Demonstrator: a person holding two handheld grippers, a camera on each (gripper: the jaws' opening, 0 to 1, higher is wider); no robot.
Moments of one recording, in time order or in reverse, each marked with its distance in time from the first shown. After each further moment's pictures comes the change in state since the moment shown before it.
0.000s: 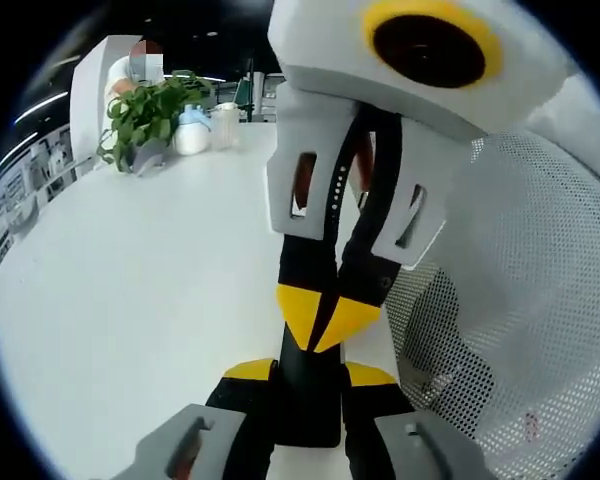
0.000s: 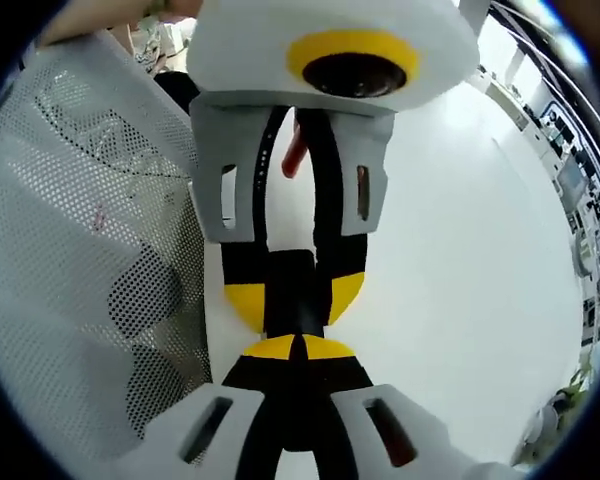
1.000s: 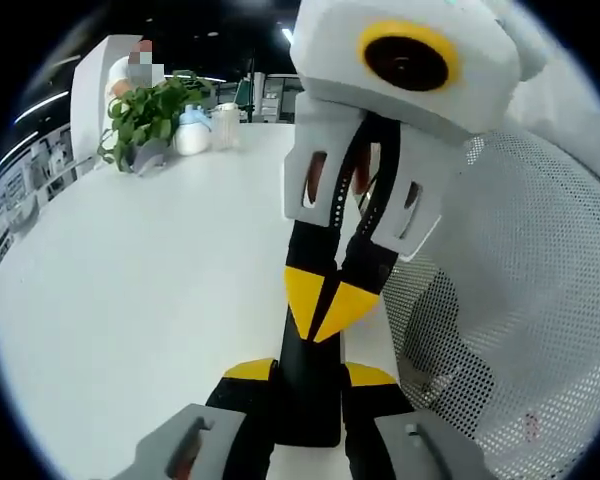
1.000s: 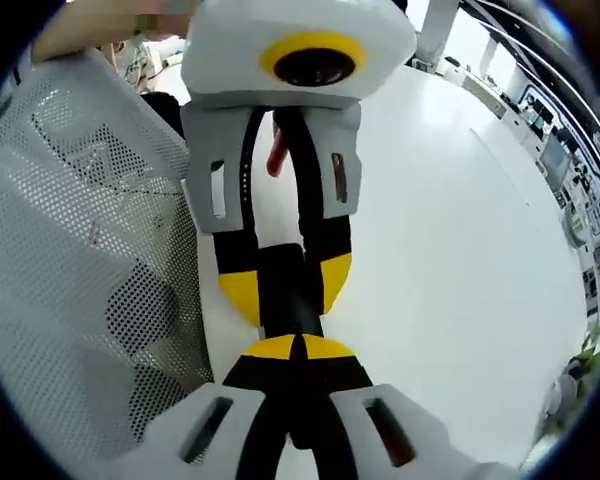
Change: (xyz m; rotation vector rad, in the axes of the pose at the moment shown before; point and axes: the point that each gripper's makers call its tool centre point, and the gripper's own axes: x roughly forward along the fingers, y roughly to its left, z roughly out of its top) left arm 0.001 0.001 0.000 -0.003 -0.003 0.000; right arm -0.004 -0.001 -0.008 0.105 -0.081 -0.045
